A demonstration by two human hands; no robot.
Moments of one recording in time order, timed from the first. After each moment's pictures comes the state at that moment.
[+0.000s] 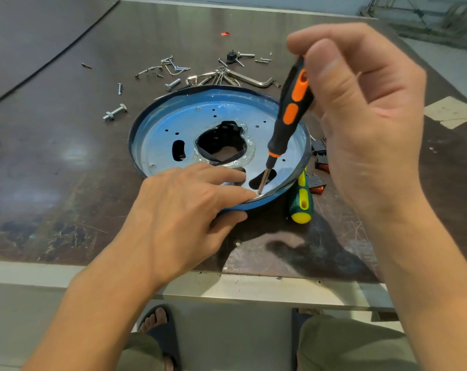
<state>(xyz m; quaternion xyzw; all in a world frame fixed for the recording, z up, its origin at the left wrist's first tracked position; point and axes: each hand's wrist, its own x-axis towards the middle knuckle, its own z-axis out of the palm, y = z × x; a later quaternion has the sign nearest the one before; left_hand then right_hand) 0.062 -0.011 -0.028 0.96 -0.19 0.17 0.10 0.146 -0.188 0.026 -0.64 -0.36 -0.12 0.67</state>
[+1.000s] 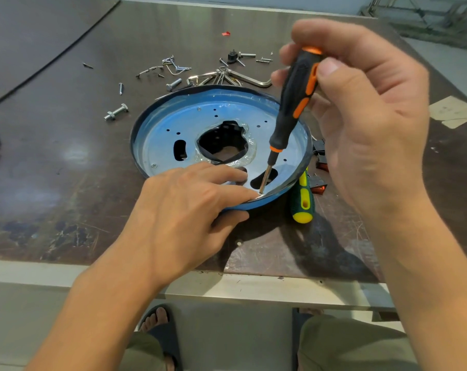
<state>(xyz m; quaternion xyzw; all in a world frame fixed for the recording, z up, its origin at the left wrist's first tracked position) 0.062 -0.012 -0.029 0.96 -0.18 0.17 0.10 0.150 -0.190 0.020 -0.63 -0.33 -0.11 0.69</state>
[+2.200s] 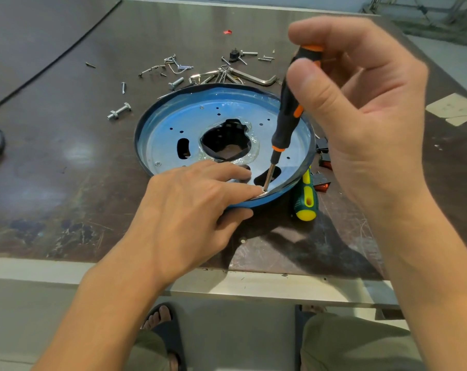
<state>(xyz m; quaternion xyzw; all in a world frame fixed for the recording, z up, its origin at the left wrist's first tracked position) 0.061 -0.012 -0.029 0.96 -0.18 0.18 0.11 0.146 -0.186 0.024 -0.67 -0.36 -0.13 0.64</state>
